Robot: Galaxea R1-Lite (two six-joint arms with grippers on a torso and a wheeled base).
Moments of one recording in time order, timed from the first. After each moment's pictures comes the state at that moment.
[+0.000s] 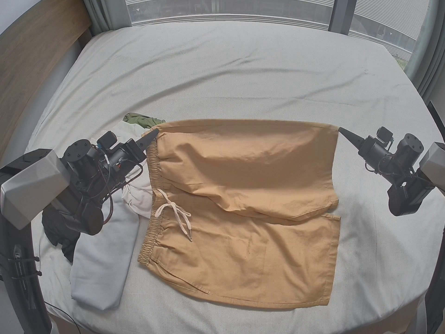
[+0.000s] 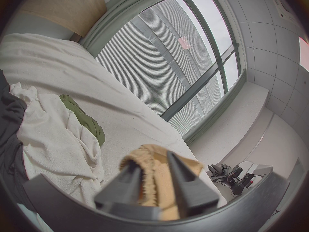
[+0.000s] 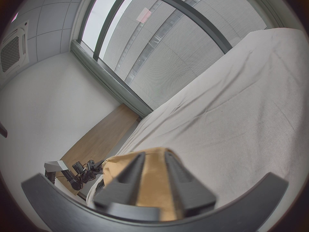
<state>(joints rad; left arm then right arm) -0.14 2.26 -0.99 -1.55 -0.45 -0.69 -0.07 2.23 -0.99 -1.54 0.73 0.72</state>
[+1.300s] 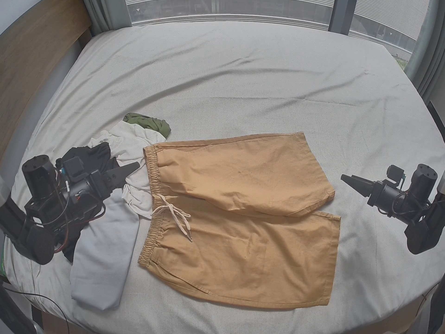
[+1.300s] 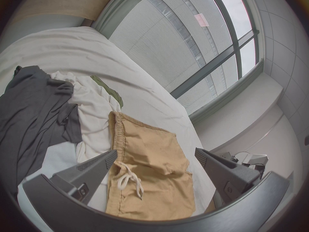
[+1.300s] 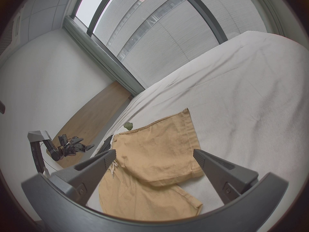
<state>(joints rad) -0.03 1.81 -0.44 -1.28 -0.61 -0.58 -0.07 2.01 -0.42 -1.54 0.74 0.42</state>
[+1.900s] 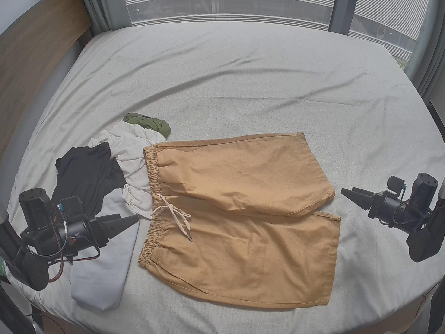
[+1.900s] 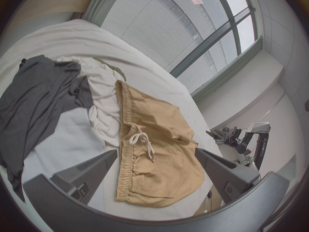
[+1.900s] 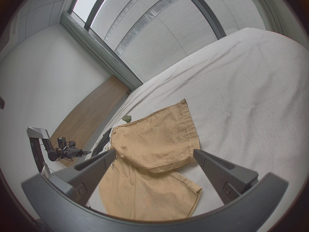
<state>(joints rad) 0.01 1.83 -0.22 -1.29 -0.70 -0.33 -0.07 2.00 -0.34 -1.54 0.74 0.37</state>
